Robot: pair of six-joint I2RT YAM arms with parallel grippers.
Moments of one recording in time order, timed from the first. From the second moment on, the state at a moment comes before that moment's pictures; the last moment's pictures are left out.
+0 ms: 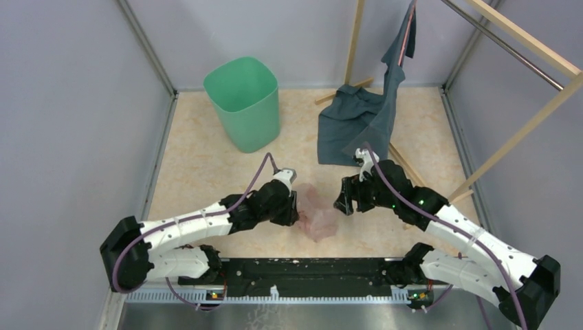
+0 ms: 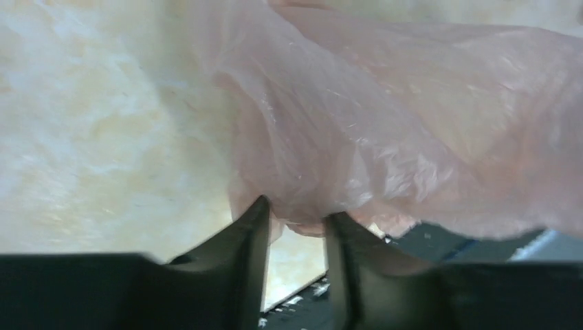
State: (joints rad) left arm -1.01 1.12 0.65 -0.32 -0.09 -0.68; right arm 0.75 0.86 0.72 -0.53 -0.09 0.43
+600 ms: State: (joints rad) left arm -0.96 1.15 0.79 -0.40 -0.37 -0.69; right arm 0.91 0.86 0.88 -0.57 -0.23 0.42
